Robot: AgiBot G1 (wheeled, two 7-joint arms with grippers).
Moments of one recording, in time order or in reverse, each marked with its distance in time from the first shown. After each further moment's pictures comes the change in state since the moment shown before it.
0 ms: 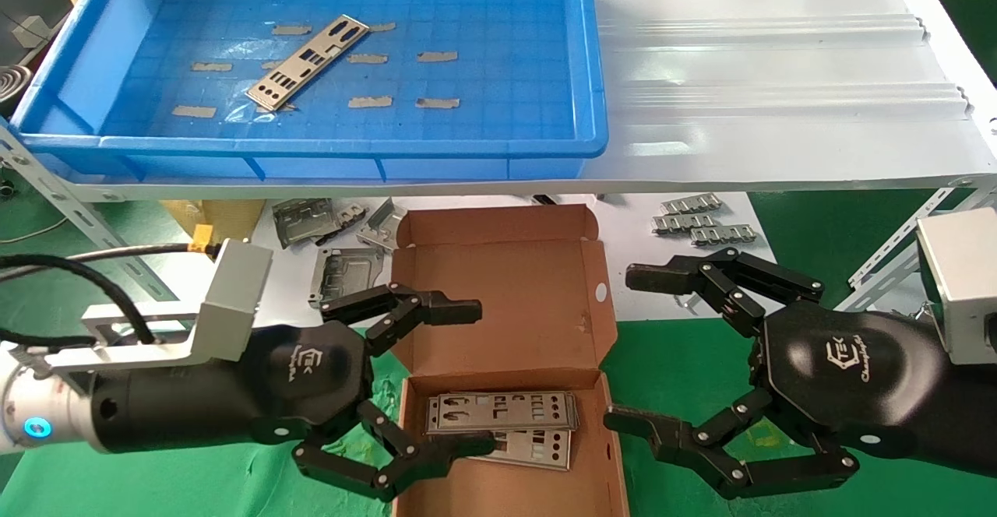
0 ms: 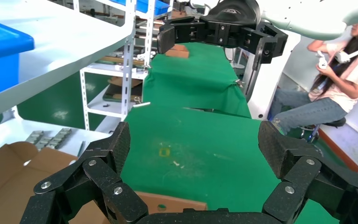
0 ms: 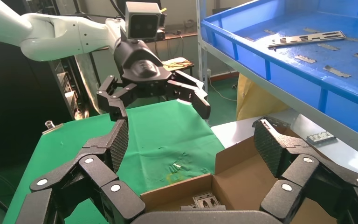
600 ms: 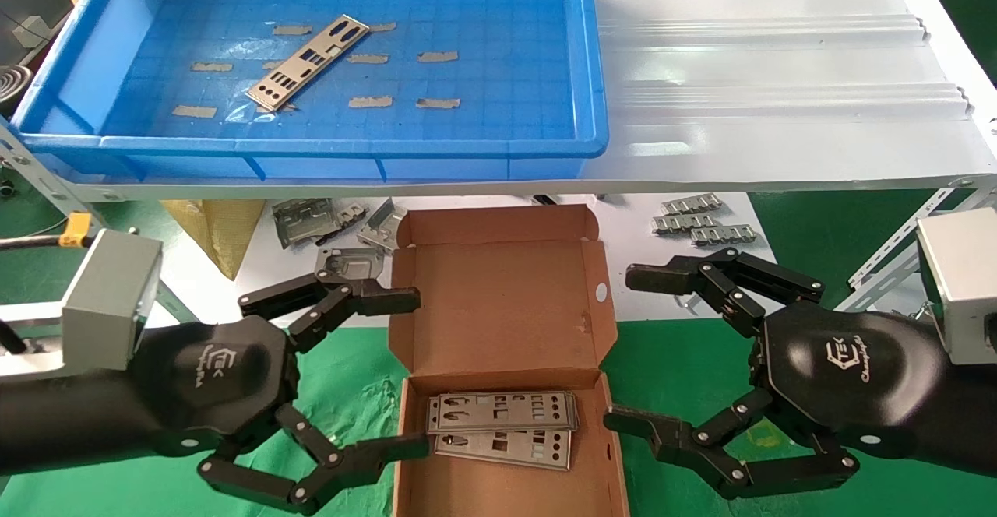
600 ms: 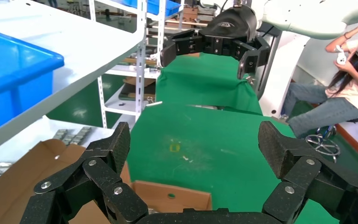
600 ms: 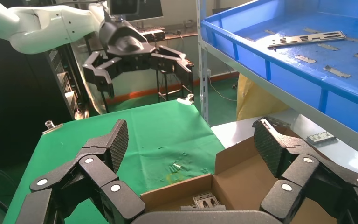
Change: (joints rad) left arm 0.083 -0.148 -0.106 -0.190 -0.049 -0.033 -0.082; right arm 0.000 0.000 0.000 0.000 0.000 0.000 0.000
